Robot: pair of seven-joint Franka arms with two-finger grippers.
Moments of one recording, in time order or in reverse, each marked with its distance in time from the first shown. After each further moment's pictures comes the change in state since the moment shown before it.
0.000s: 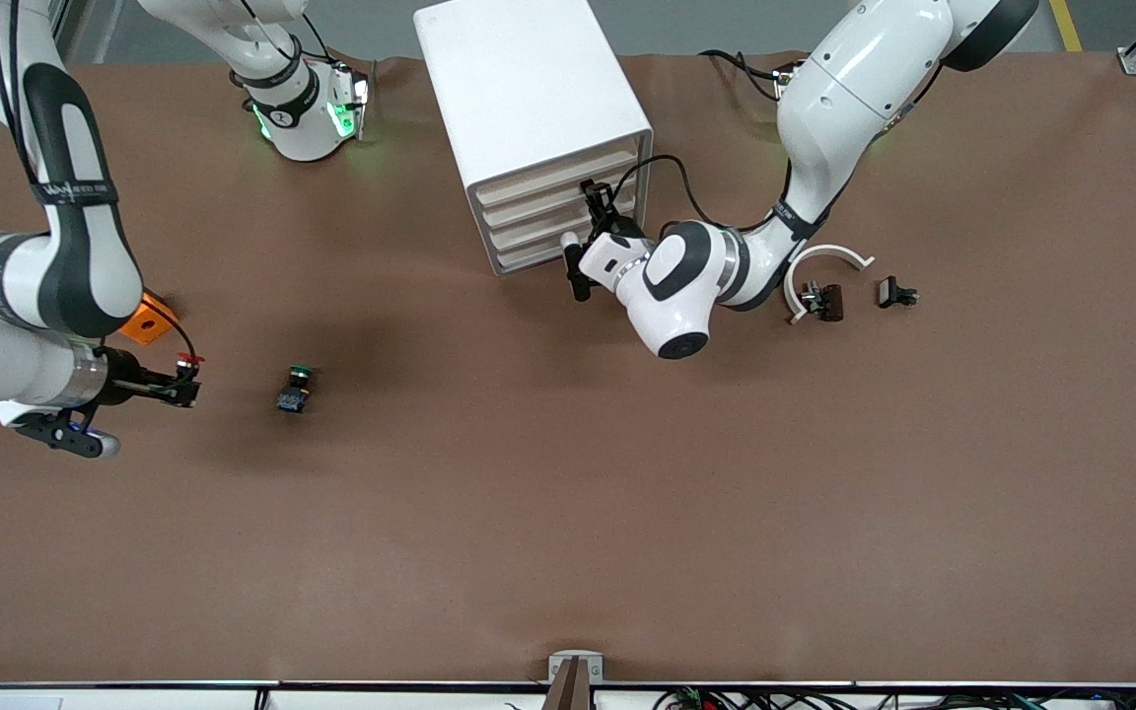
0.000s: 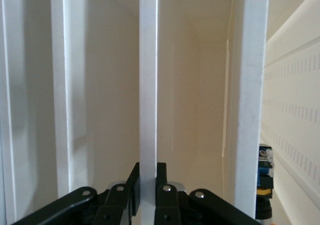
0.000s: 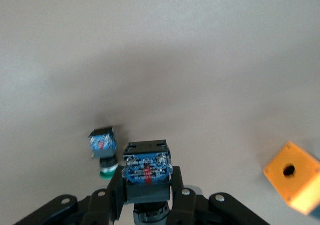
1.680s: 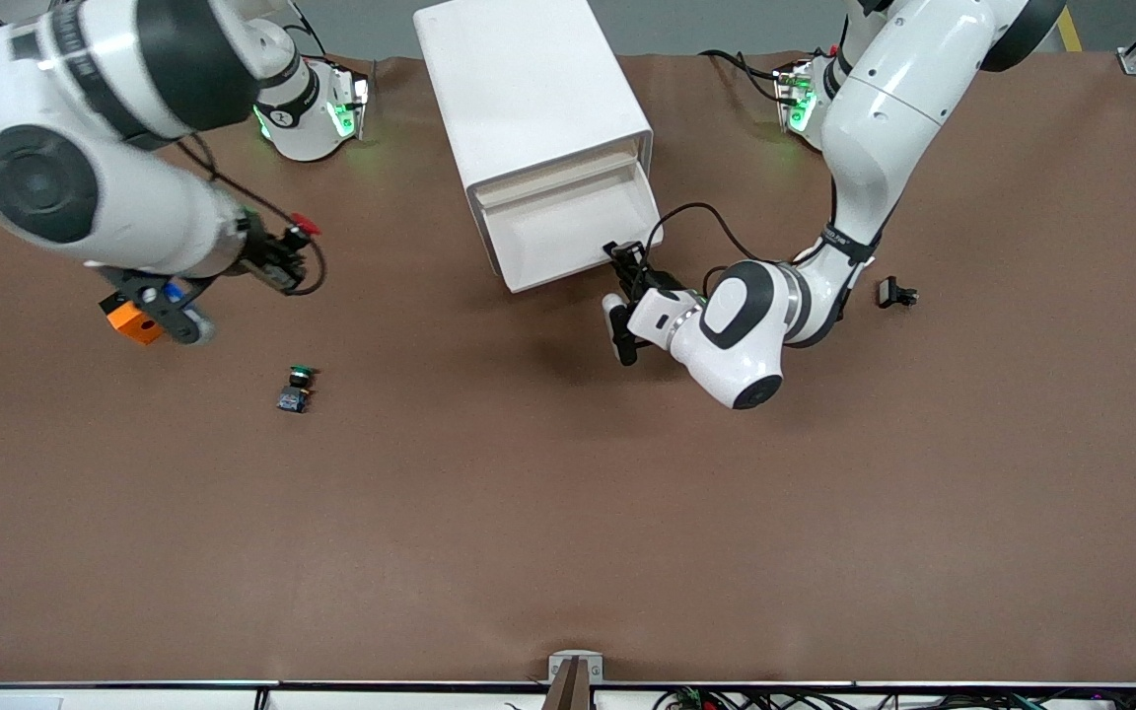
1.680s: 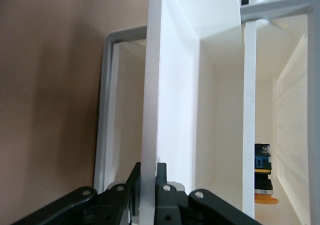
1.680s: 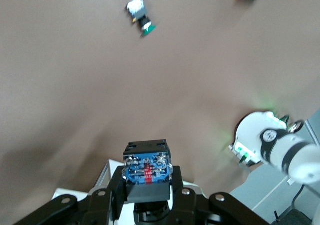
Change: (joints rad) left arm 0.054 0.000 0.130 0.114 0.001 0.012 0.013; right arm 0.473 -0.095 0.023 0.397 0.011 -0.645 0.977
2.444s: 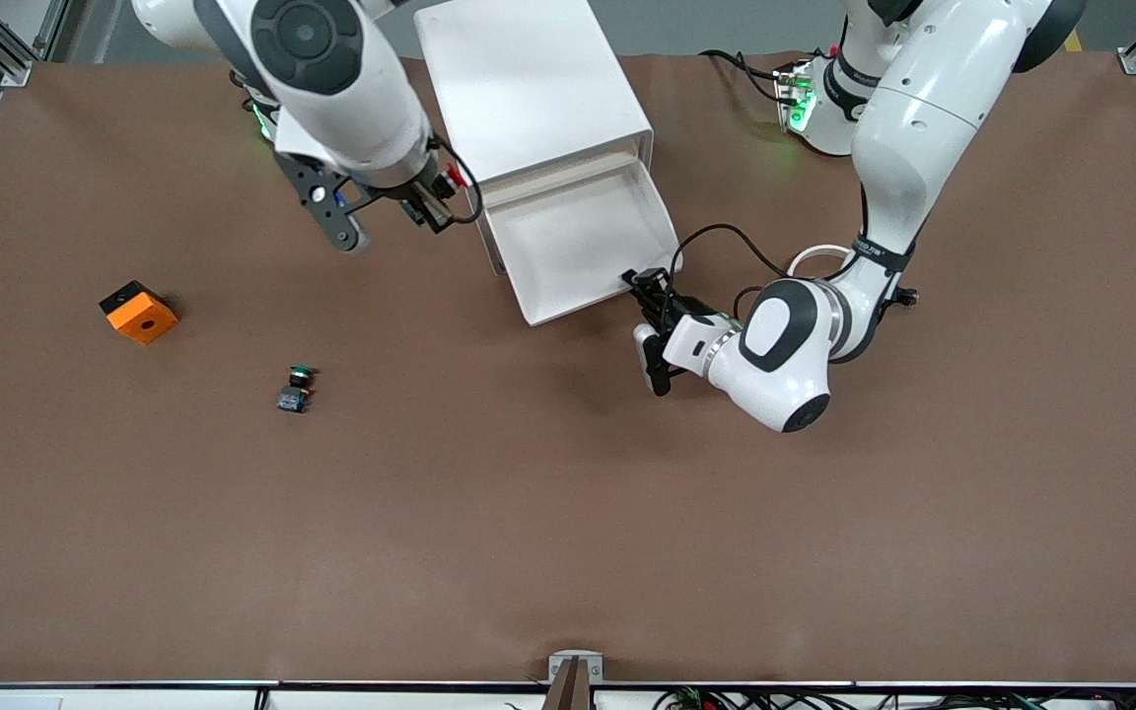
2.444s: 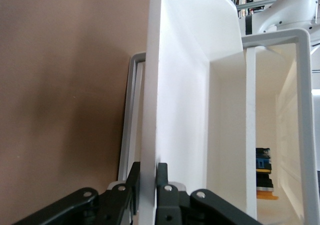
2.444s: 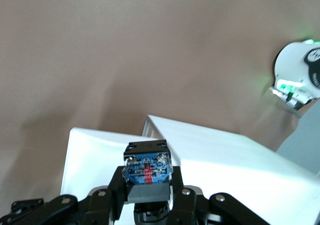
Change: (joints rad) left arm 0.056 0.007 0.014 0.038 0.000 0.017 0.000; right arm 0.253 0.001 0.004 0.033 0.070 0.114 0.480
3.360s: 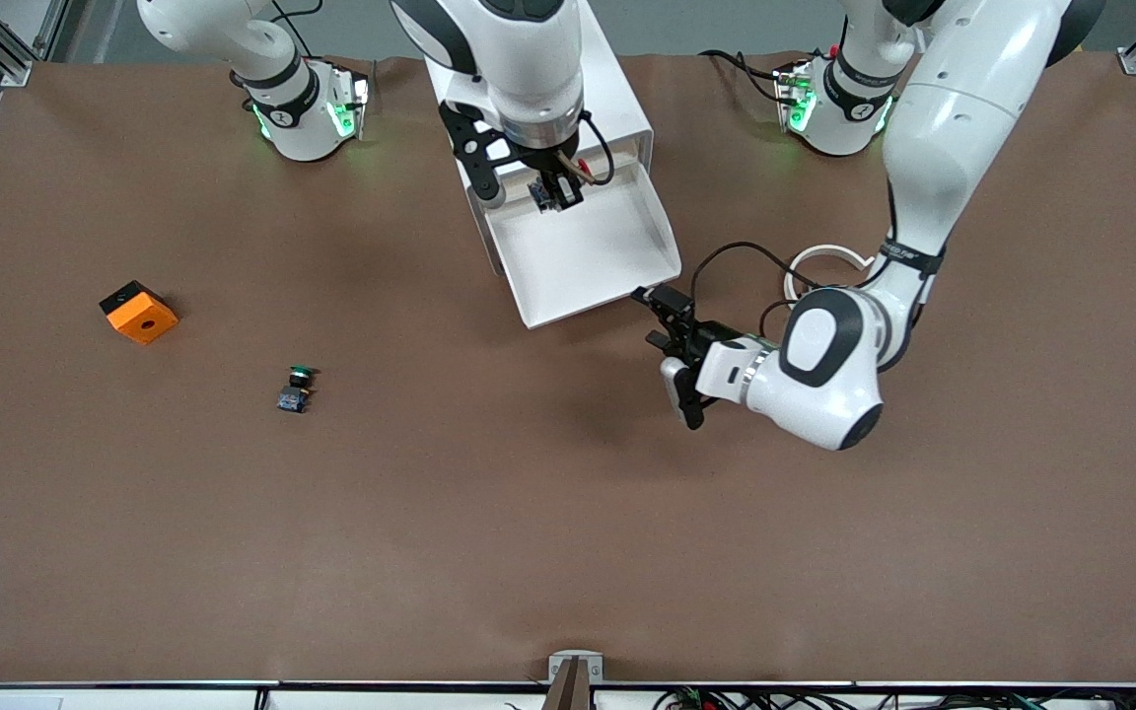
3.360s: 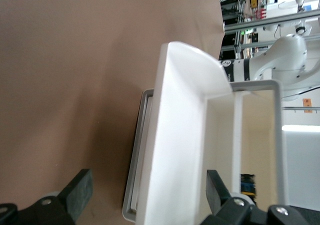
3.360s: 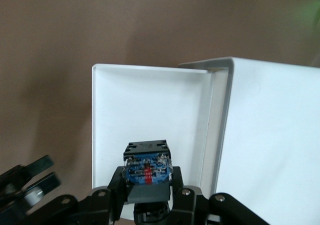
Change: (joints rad) left arm 0.085 -0.041 0.000 0.061 -0.039 0.007 -0.087; right arm 0.211 0.099 0.000 -0.001 0.001 0.244 0.357
